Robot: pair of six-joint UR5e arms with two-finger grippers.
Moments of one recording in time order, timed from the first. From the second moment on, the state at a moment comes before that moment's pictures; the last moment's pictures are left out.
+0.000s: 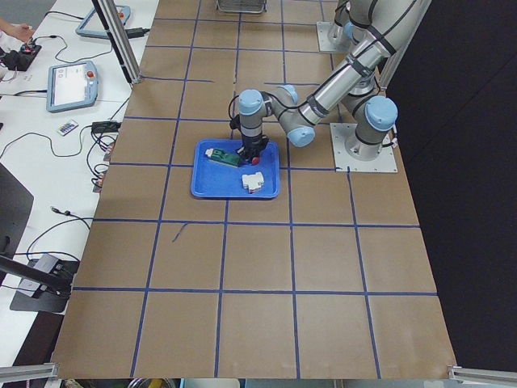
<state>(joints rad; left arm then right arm) -1.14 -1.77 -2.18 -0.76 1.59 1.44 1.63 -1.51 1.50 -1.59 -1.57 0.02</state>
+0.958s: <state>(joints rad) -1.58 -1.59 -1.83 -1.27 1.40 1.19 1.63 -1.51 1.51 -1.59 -1.57 0.02</state>
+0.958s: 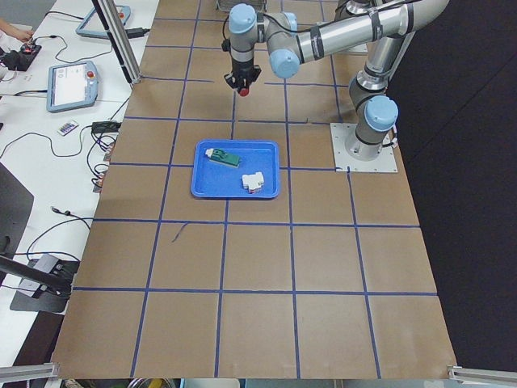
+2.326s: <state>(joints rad) -1.86 -1.70 -1.56 -1.37 1.32 1.22 1.12 -1.52 1.52 -1.31 -0.97 -0.27</state>
